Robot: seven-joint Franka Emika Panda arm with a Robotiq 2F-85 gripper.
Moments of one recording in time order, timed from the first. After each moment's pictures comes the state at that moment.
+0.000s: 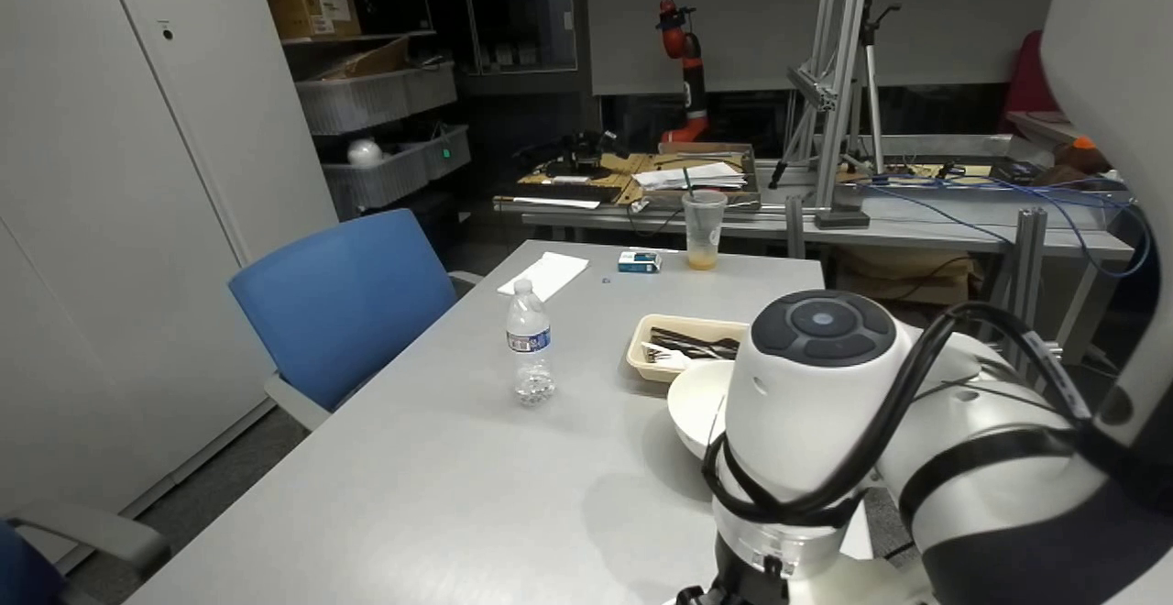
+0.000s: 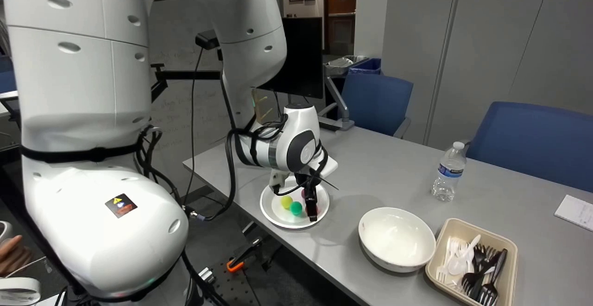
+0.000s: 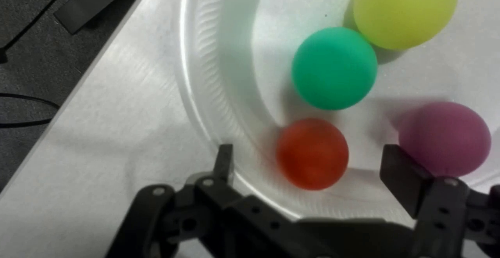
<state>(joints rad) 0.40 0.32 -0.08 -2.62 -0.21 2.99 1.10</state>
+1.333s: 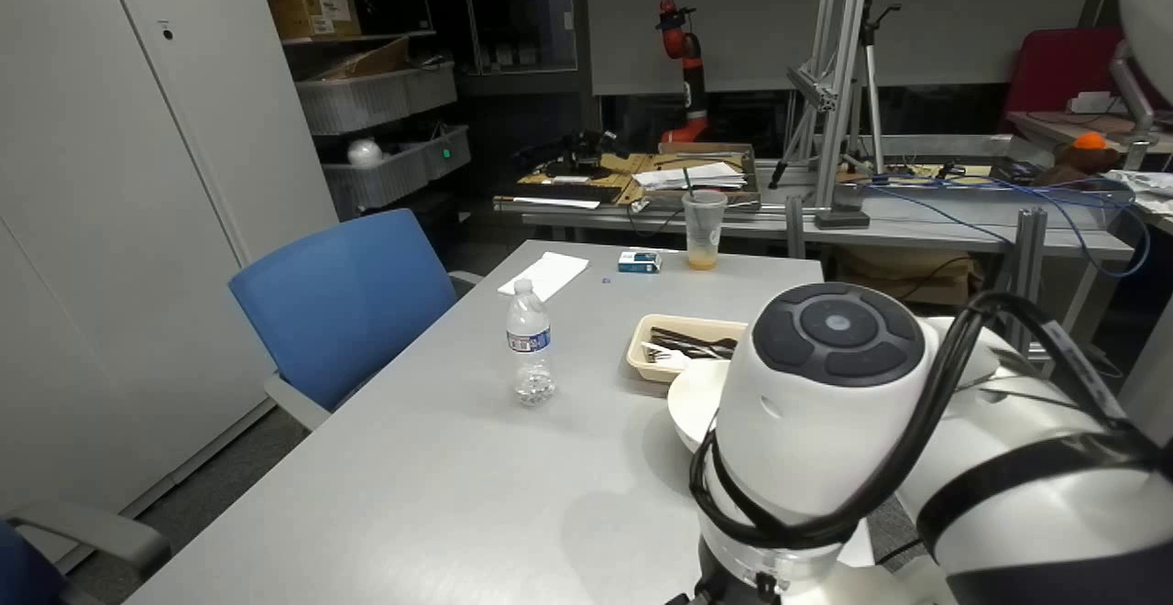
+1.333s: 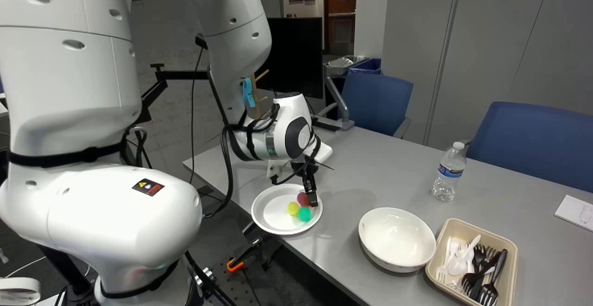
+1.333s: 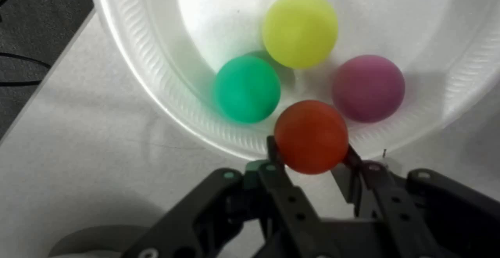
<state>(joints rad) 0.71 0.27 -0.33 -2.60 -0.29 2.96 1.19</state>
